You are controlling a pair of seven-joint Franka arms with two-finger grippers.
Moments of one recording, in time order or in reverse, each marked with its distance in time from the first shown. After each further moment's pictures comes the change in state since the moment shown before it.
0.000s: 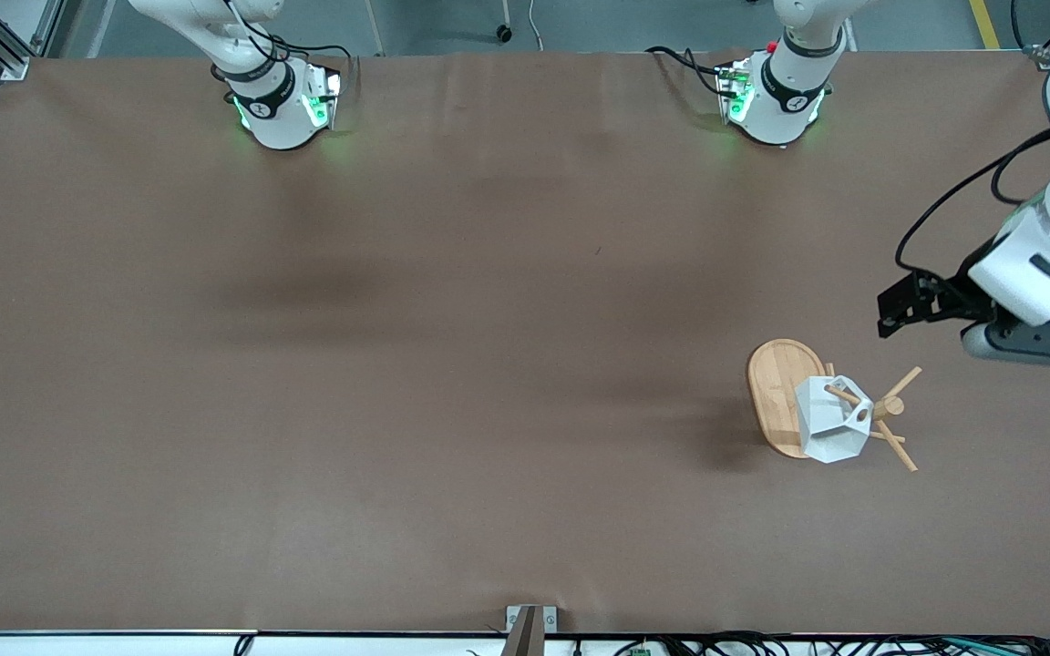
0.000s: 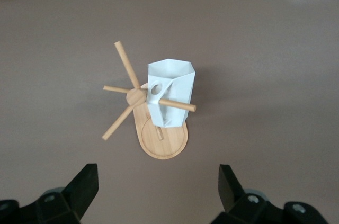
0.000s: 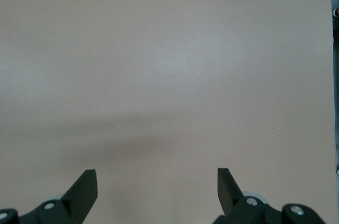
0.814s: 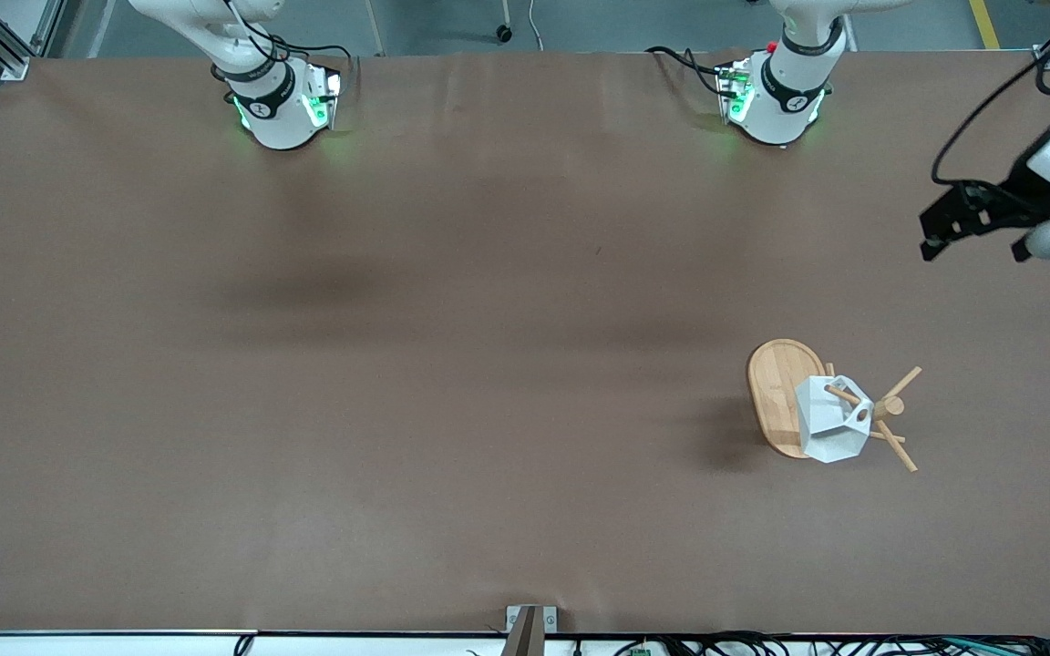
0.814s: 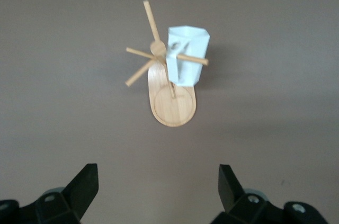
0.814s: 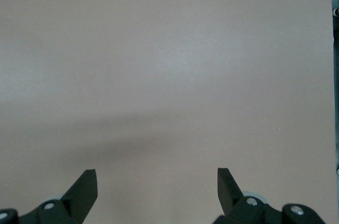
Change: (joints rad) left arm -0.412 -0.245 0.504 -0.131 -0.125 -0.100 0.004; right arm 0.000 0.001 0.000 -0.002 0.000 0.000 0.000
